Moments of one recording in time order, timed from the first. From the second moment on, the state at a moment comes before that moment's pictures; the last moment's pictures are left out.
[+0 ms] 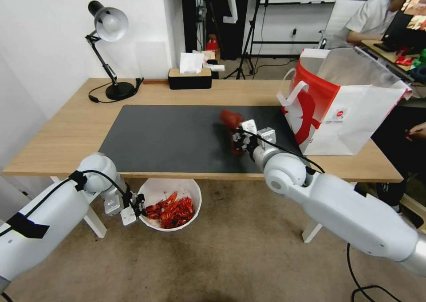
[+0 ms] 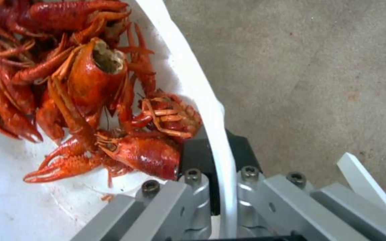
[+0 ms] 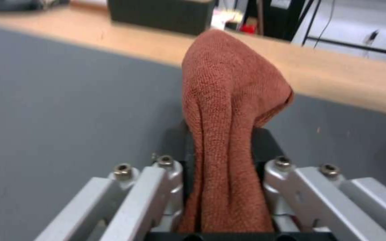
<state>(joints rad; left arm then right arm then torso) 0.71 -0.74 0.03 -1.58 0.66 -0.76 1.33 -0.44 0.90 -0.44 1.74 0.92 -0.27 0.56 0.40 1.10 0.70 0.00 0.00</state>
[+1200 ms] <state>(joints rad) 0.78 -0.72 -0.03 -1.60 0.66 -0.77 1.31 -1.21 0.77 0.01 2.02 0.50 0.32 0.25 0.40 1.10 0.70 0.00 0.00</state>
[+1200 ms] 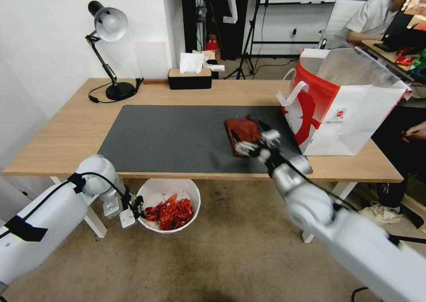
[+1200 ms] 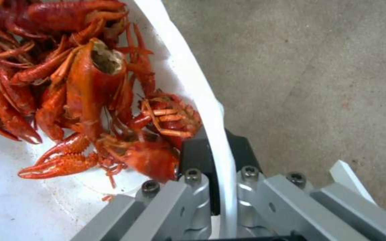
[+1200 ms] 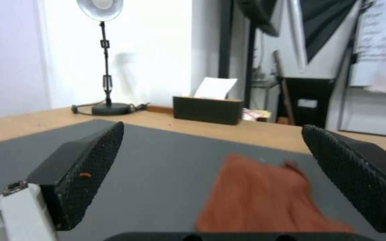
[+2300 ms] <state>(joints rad) 1.31 -0.67 -0.43 -2.06 0.59 -0.74 1.23 -1.68 0.97 0.14 1.81 0.21 0.52 0.47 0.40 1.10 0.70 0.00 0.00</state>
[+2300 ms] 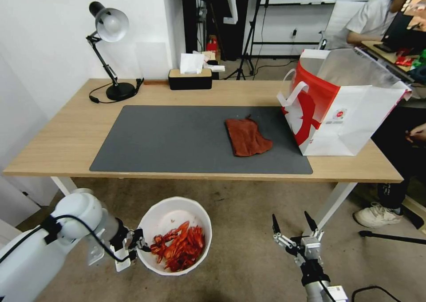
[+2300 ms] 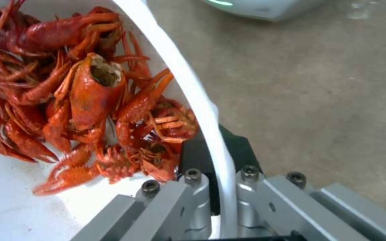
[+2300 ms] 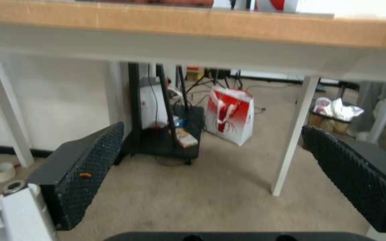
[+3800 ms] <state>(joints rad) -0.05 -0.88 0.32 -1.45 0.08 -0.42 1.20 -1.69 1.04 0.11 1.82 0.15 0.52 0.45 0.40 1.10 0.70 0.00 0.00</state>
